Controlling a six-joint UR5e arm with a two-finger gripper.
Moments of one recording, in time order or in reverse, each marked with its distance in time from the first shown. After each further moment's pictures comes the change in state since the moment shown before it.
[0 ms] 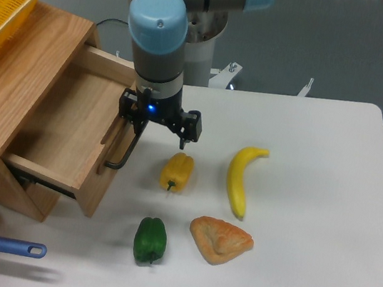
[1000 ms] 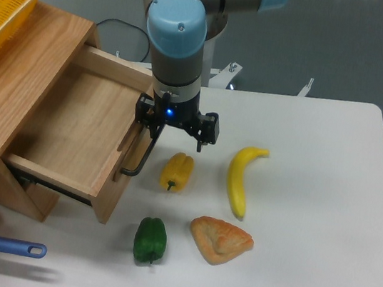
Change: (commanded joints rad) arm 0.029 -0.012 0.003 0.003 0.021 0.043
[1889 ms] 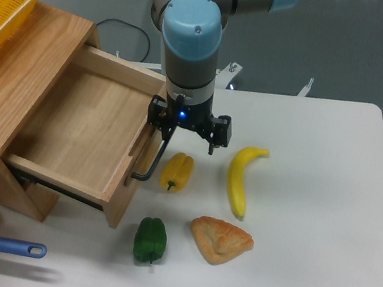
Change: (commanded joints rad) arm 0.031 -0.009 0.012 0.003 0.011 0.025
